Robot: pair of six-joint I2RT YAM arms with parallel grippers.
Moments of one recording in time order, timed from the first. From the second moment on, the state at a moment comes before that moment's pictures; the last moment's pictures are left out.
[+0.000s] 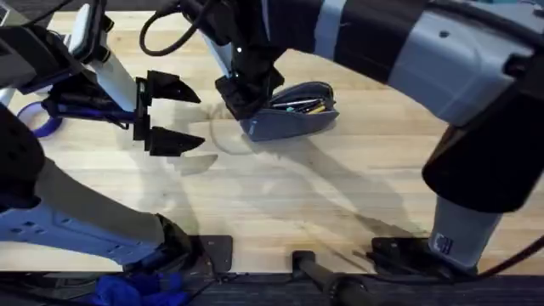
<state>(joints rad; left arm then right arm) 0.53 1.79 1.13 -1.42 0.96 2.06 0.87 2.13 2.01 -1.26 0.00 0.23</state>
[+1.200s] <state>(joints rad) 0.53 1.79 1.13 -1.42 0.96 2.06 0.57 1.88 2.01 -1.44 0.06 0.23</state>
